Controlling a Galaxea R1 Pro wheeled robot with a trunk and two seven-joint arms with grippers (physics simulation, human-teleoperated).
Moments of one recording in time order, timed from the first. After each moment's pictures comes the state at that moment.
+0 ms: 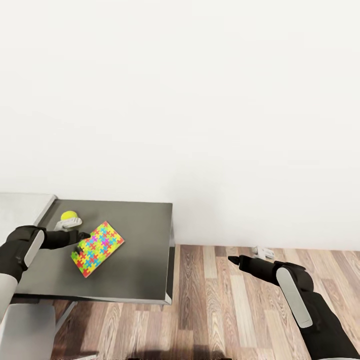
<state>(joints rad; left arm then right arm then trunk) -0.85 0.43 0.09 -0.75 0.18 0.85 -0.38 -0.40 -0.13 -0.04 -1.39 -0.58 0.92 -0.04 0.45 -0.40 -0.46</state>
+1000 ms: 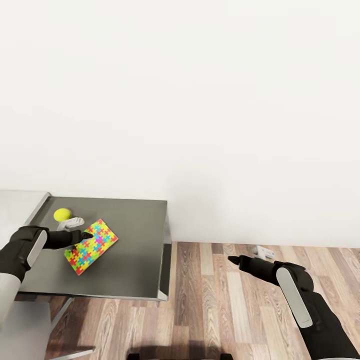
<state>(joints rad) -0.85 0.42 0.09 -0.74 0.18 0.85 -0.38 -0.40 -0.13 -0.04 -1.39 -0.58 0.92 -0.04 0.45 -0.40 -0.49</state>
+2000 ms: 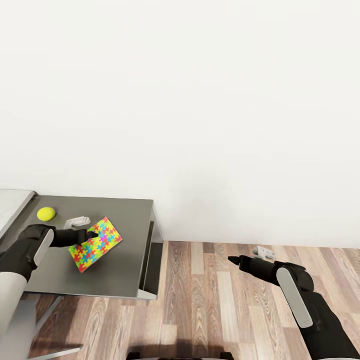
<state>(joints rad) -0.86 0.39 0.06 -0.77 0.18 0.85 -0.38 -0.40 -0.14 -0.04 -1.39 -0.58 0.92 -0.04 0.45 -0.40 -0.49</state>
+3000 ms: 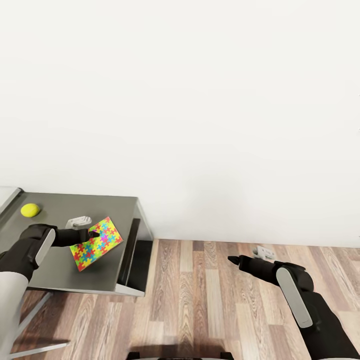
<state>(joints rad) -0.86 0.38 0.05 -0.77 0.18 0.85 -0.38 -0.40 -0.13 -0.04 -1.39 -0.58 0.92 -0.04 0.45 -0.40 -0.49</state>
